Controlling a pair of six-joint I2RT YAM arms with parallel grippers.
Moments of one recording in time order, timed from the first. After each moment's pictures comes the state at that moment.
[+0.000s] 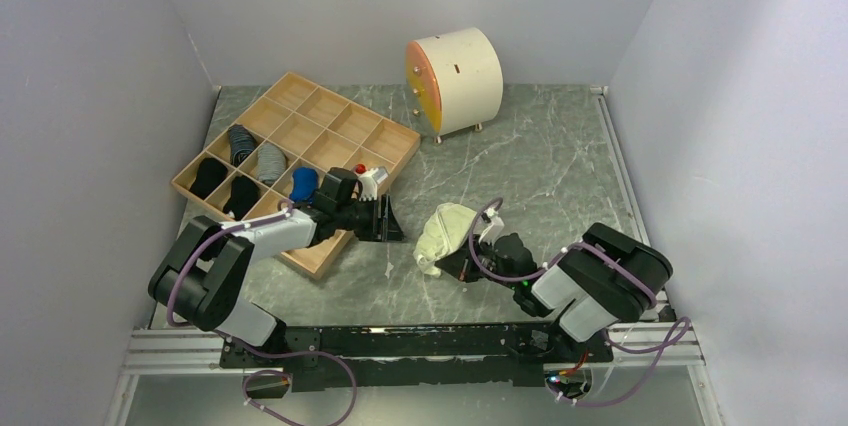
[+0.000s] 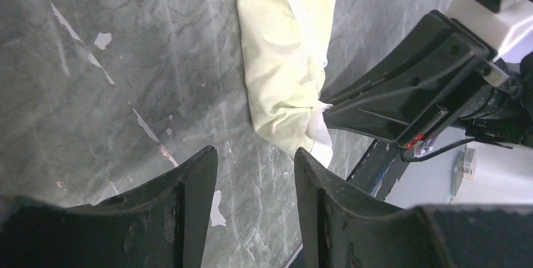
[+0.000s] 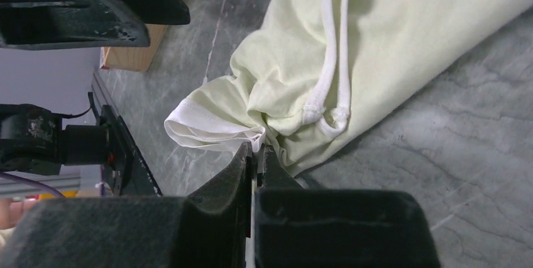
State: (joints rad) left arm -0.52 1.49 0.65 0.07 0.57 -0.52; right arm 0.76 1.54 0.07 1.10 -0.19 0.85
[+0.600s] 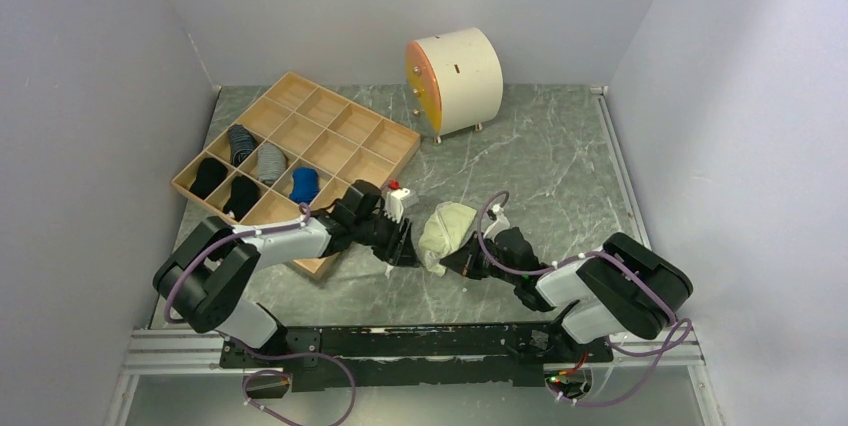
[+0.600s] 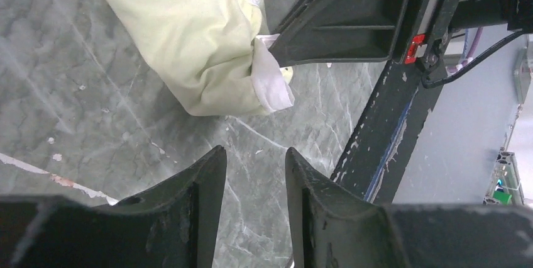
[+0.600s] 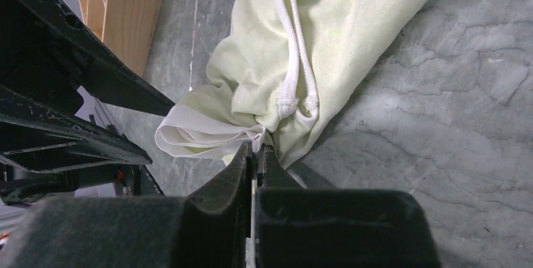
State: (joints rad) left arm -0.68 1.50 0.66 0.06 0.62 -0.31; right arm 0.71 1.43 0.10 0.86 -0.19 0.94
